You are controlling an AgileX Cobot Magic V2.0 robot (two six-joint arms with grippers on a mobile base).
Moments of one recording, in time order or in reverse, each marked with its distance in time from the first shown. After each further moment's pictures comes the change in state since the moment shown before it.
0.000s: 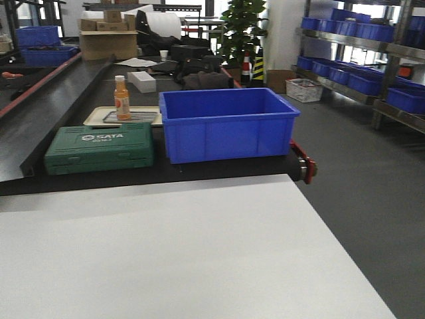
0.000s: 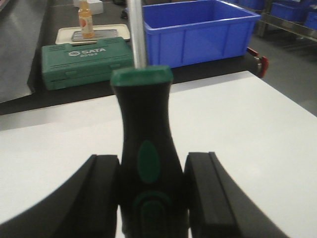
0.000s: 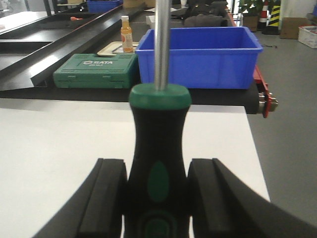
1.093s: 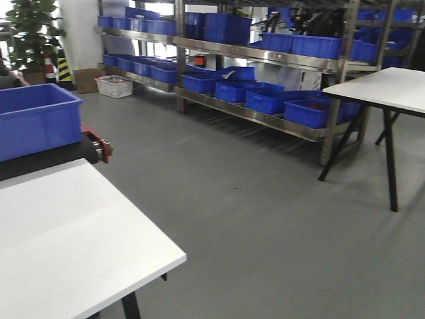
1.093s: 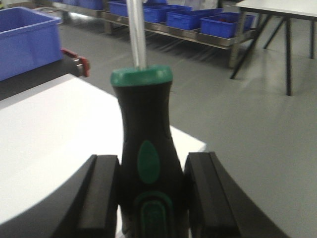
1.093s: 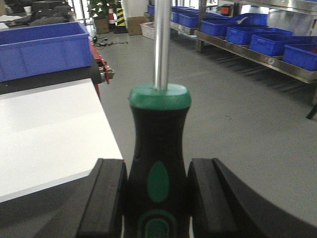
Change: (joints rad) left arm 0.000 0.000 0.000 0.000 -0.001 0.000; right arm 0.000 0.000 0.000 0.000 0.001 0.000
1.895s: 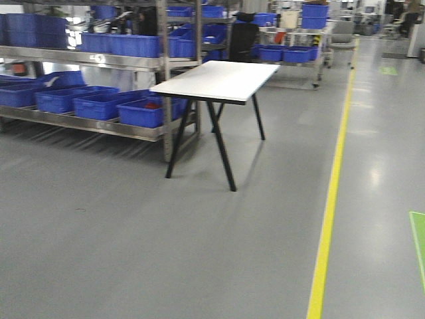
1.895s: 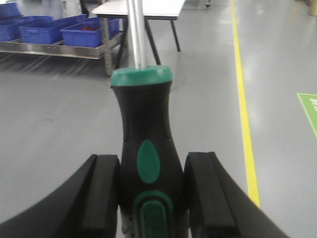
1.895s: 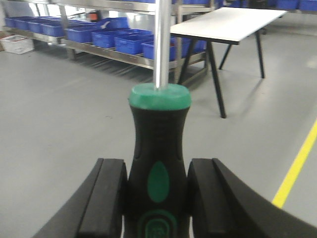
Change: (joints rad) left arm 0.000 0.000 0.000 0.000 0.001 0.000; right arm 0.000 0.000 0.000 0.000 0.000 0.000
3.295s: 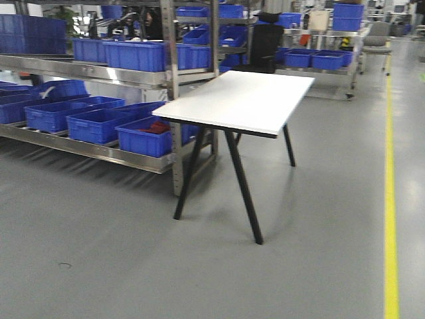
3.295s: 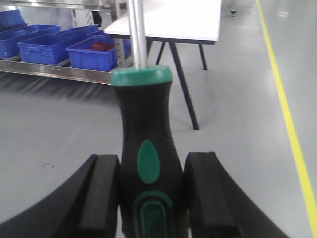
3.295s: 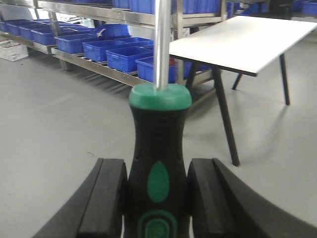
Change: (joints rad) left arm 0.000 0.000 0.000 -0.003 -0.001 0.000; right arm 0.000 0.000 0.000 0.000 0.000 0.000
